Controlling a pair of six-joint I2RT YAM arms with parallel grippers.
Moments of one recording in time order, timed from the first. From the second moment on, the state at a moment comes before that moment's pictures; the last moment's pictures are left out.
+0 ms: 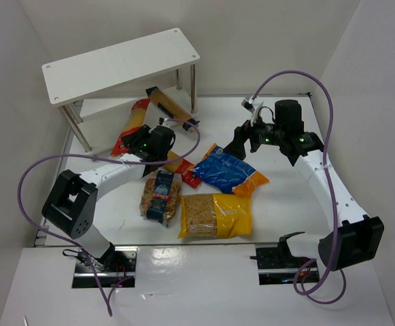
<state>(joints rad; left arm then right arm) -0.54 1.60 1.03 -0.13 -1.09 0.57 0.23 1.26 1.22 -0.52 -0.72 -0.18</state>
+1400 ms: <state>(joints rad) -0.25 1.87 1.05 -0.11 -1.26 0.49 0.23 1.22 1.21 -0.52 -0.85 -0.25</state>
